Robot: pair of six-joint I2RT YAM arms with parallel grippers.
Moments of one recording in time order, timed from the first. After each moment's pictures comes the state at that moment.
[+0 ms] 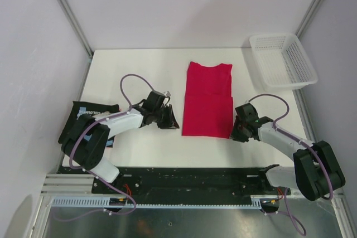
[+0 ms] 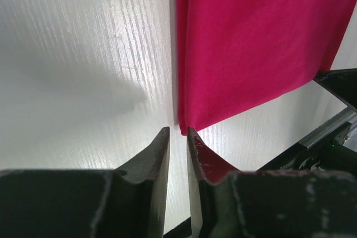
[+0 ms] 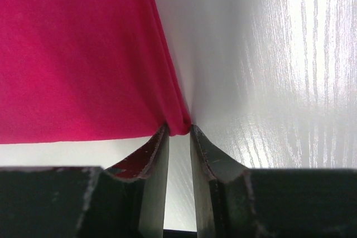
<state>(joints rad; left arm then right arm) -0.56 1.56 0.80 -0.18 0.30 -0.69 0.40 1.25 0.57 -0.43 0.03 0.75</state>
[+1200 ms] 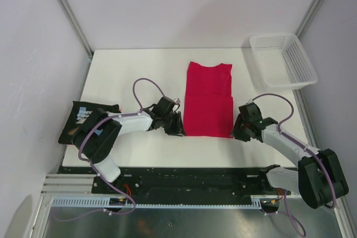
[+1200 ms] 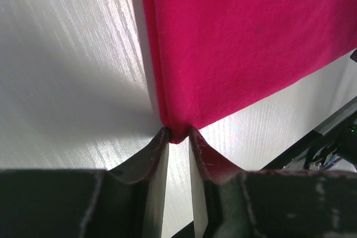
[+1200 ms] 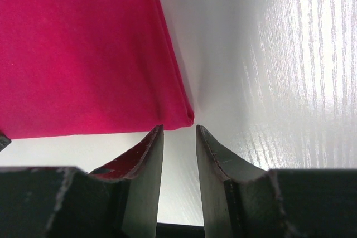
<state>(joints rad) -0.68 1.67 0.81 -0.12 0.31 -0.71 0.37 1.17 0.57 -0.46 0.02 0.75</state>
